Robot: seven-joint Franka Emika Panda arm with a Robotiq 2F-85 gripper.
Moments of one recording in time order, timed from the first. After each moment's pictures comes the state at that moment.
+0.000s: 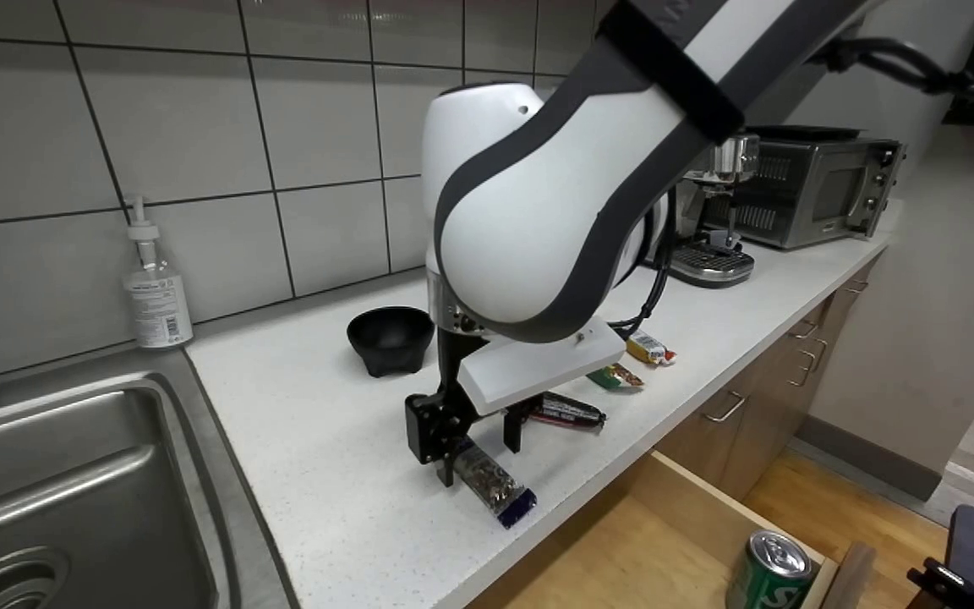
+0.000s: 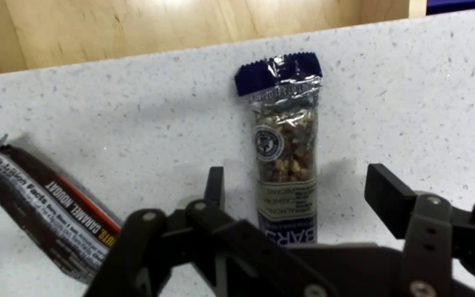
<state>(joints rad) 0.22 0.43 0.03 -2.08 -0.02 2.50 0.36</state>
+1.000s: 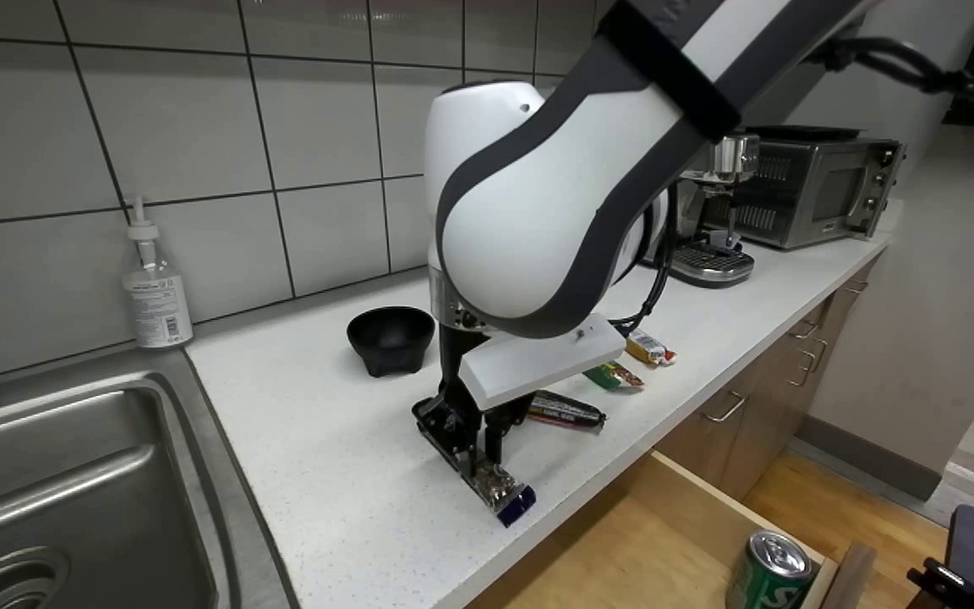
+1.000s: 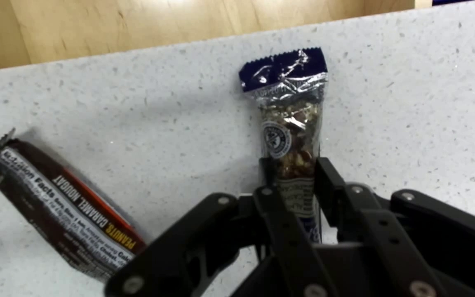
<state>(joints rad) 0.22 0.43 0.02 -2.08 -0.02 2.50 0.36</state>
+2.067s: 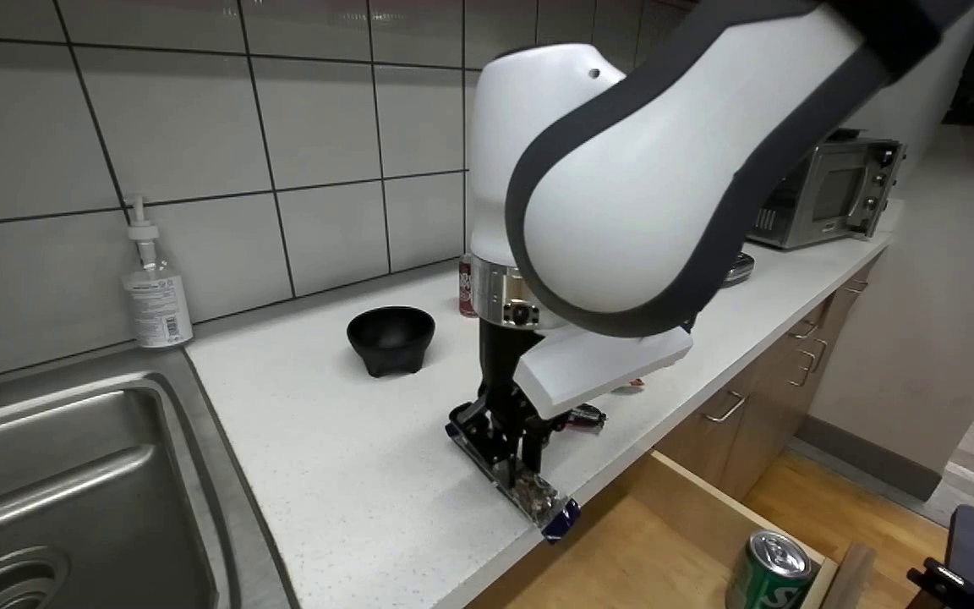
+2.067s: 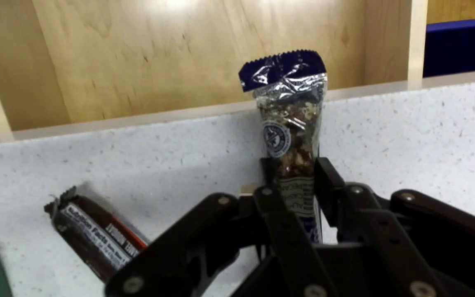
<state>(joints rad) 0.23 0.27 0.02 -2.26 -0.02 2.53 0.36</state>
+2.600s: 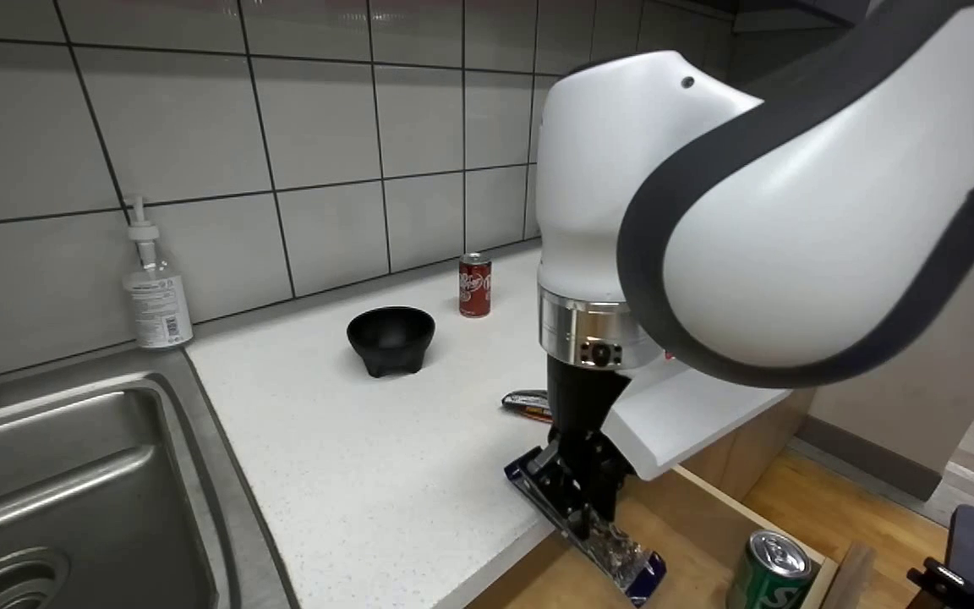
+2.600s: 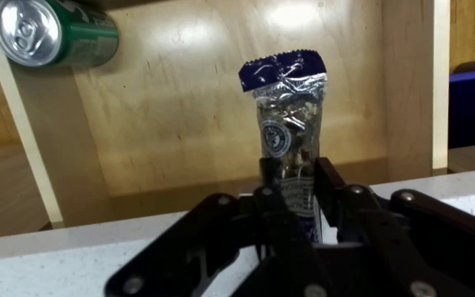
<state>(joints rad) 0.23 0.14 0.04 -2.46 -0.02 2.53 0.42</state>
